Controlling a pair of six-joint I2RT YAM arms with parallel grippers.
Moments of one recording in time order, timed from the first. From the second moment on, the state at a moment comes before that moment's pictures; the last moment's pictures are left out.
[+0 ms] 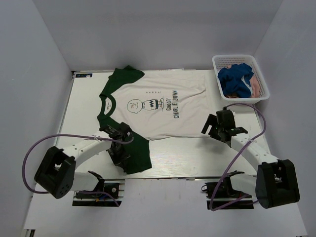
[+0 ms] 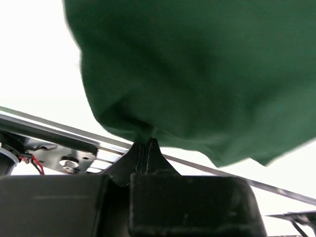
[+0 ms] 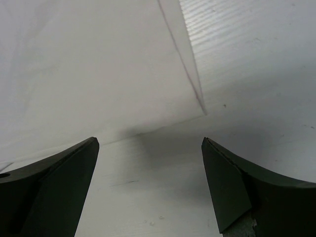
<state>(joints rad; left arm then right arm) -0.59 1.32 0.66 -0.98 0.03 -1.09 0.24 1.16 0.59 -0.32 0.10 0.55</state>
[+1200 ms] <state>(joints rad) -0.57 1.31 1.12 -0.87 -0.04 -0.92 0.20 1.41 0.73 -0.22 0.01 0.53</state>
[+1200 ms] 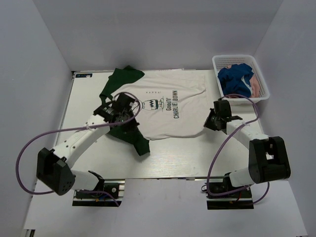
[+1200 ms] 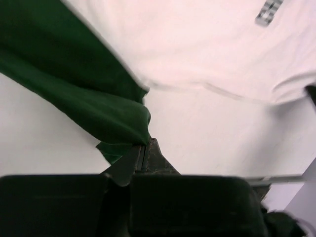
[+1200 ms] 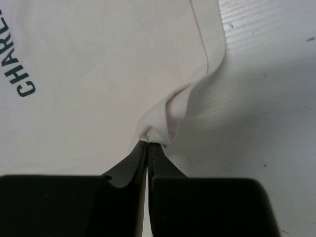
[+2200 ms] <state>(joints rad) -0.18 1.96 1.94 -0.84 -0.14 -0.70 0.19 1.79 1.29 -0.42 0.09 0.49</state>
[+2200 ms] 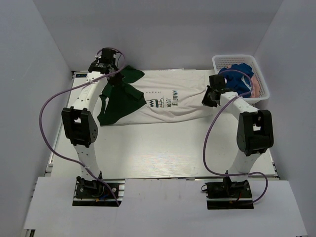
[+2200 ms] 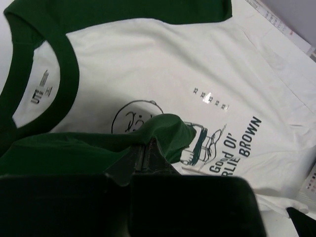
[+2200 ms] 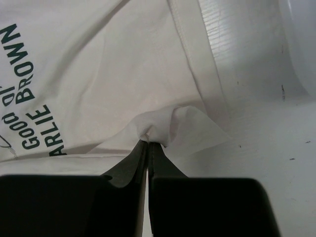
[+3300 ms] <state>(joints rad) -0.13 1.97 1.37 -0.49 0.09 -0.62 0.28 1.97 1.33 -0.35 -0.03 0.38</state>
